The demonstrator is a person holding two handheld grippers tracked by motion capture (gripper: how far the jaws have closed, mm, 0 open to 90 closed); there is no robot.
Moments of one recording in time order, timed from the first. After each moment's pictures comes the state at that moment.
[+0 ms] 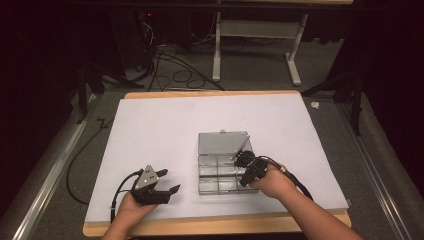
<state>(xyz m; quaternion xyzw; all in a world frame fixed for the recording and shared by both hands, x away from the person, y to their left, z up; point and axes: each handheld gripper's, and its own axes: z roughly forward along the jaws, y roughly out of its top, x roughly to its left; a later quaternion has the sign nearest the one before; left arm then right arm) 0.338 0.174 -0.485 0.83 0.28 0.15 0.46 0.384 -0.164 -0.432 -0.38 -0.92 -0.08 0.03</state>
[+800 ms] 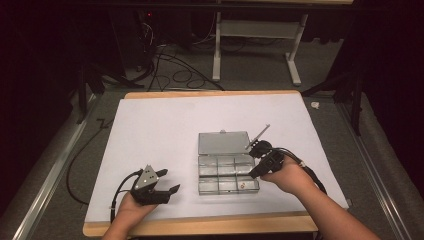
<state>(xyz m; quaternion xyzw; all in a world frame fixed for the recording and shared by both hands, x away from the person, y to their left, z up) 0.337 0.175 -0.485 0.83 0.28 0.15 0.46 0.378 -0.198 -0.384 -0.41 -0.90 -0.13 0.01</state>
